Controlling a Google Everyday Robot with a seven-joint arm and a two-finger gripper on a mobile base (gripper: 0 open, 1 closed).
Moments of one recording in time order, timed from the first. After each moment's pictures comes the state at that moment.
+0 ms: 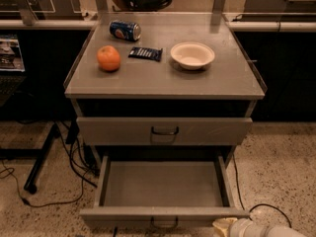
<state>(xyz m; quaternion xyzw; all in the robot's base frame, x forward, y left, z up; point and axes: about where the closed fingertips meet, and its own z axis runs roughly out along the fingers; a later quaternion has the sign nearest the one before) 0.377 -0.236 0.395 -0.25 0.91 0.13 0.31</state>
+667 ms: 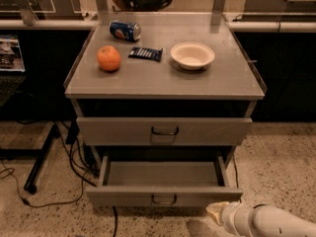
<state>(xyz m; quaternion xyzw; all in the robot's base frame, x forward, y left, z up) 0.424 -0.212 0.419 -0.28 0.90 0.12 0.31</state>
